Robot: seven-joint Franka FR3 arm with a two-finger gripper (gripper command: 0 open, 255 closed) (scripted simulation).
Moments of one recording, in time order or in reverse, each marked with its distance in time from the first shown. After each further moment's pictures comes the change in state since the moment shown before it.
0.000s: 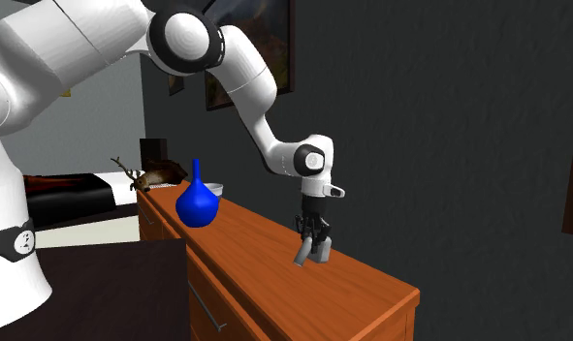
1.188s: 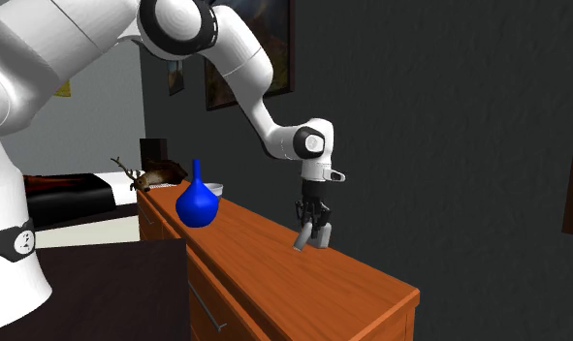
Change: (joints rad) arm -0.011 -0.096 0.016 -0.038 0.014 -0.058 -0.006
